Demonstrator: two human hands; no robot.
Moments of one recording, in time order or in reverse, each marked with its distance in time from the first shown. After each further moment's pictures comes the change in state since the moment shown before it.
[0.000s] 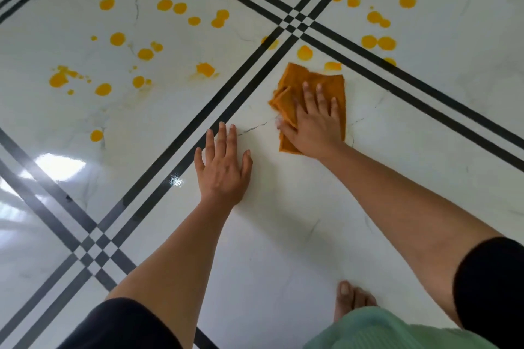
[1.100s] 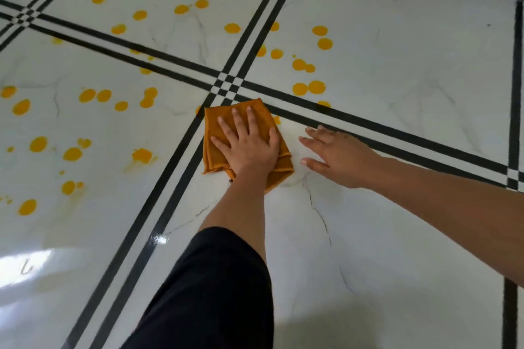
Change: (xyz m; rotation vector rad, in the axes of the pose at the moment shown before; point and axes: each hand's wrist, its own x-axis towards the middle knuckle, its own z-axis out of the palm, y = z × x) left_hand 0.157 0.169 0.019 0.022 -0.063 0.102; right_hand -0.013 0.122 -0.072 0.026 -0.243 -0.031
